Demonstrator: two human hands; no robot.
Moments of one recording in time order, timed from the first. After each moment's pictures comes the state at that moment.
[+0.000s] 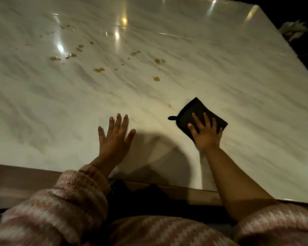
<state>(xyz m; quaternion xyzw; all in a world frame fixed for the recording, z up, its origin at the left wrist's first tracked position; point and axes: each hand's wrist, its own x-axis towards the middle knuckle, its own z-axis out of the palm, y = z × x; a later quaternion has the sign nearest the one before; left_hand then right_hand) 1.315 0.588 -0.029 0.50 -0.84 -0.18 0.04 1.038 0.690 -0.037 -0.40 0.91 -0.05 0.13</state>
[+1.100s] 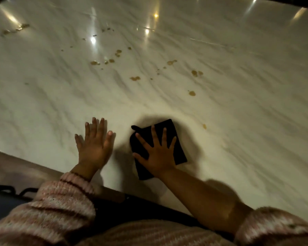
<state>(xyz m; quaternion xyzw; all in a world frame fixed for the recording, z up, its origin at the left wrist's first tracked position) 1.426 0.518 -0.015 0.65 -0.73 -0.18 0.06 1.235 0.585 -0.046 -0.68 0.72 -0.02 0.14</state>
